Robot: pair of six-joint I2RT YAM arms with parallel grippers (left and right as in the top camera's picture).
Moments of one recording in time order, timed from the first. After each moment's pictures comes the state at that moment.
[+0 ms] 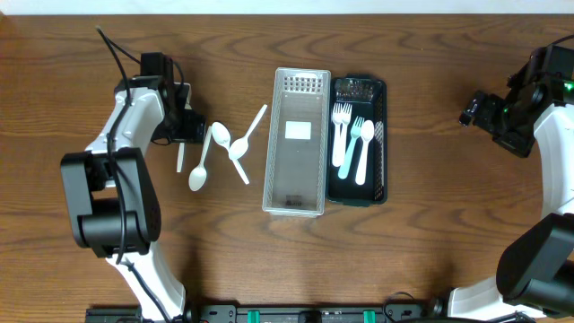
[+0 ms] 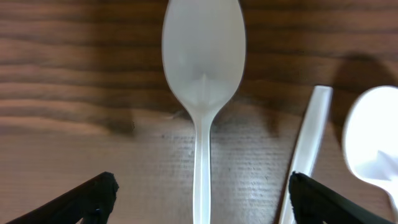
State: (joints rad) left arm 0.07 2.02 1.43 -0.83 -0.03 0.13; right arm -0.29 1.71 1.46 -1.04 -0.11 0.27
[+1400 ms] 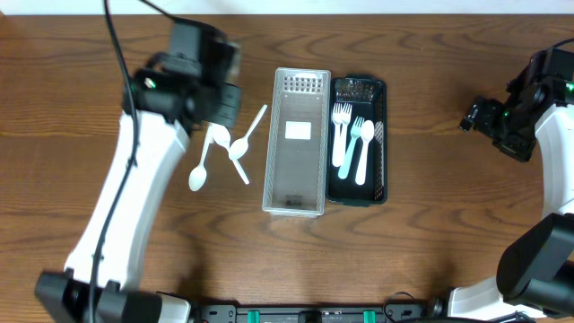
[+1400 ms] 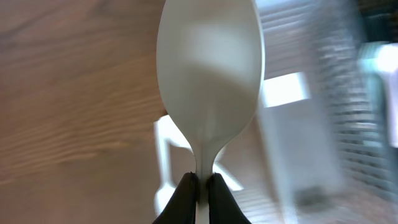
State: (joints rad) left arm -0.31 1.57 1.63 -1.08 -0.03 0.04; right arm -0.30 1.71 1.46 -1.09 -0.10 0.25
